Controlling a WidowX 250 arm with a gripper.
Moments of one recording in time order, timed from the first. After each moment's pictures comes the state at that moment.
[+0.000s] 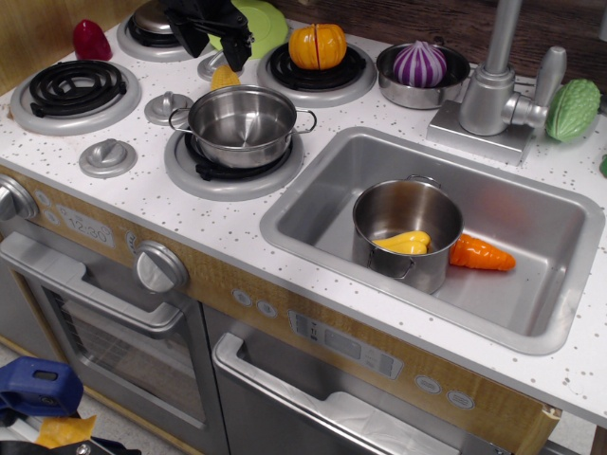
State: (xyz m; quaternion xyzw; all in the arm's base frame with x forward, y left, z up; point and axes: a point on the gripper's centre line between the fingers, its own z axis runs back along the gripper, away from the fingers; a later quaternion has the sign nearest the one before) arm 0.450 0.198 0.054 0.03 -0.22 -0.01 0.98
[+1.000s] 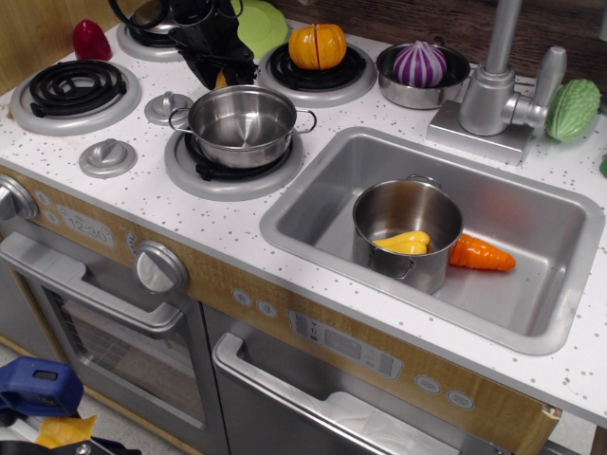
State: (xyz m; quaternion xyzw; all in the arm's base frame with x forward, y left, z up) arm 0.455 0.193 0.018 0.01 -0.22 -0.02 0.97
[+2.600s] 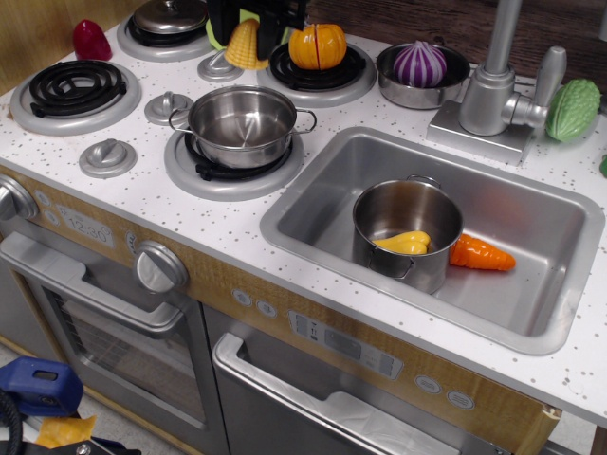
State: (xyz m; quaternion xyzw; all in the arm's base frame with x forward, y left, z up) arm 0.399 0.120 0.102 0.10 -0.11 0.05 0.99
